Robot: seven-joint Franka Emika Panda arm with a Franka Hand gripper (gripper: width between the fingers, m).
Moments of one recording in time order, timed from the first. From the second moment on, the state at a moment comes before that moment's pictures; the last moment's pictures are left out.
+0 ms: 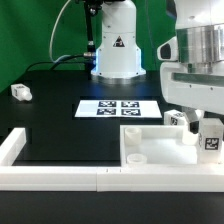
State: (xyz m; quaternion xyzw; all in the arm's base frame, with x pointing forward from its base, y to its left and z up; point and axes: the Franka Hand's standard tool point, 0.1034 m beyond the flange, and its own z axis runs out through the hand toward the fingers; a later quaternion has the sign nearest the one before) arm 0.638 0.113 0.066 -0.86 0.50 -0.03 0.09
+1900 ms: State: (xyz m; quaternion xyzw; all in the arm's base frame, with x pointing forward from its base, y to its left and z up) arm 0.642 0.108 0.068 -0.63 0.77 0.02 0.10
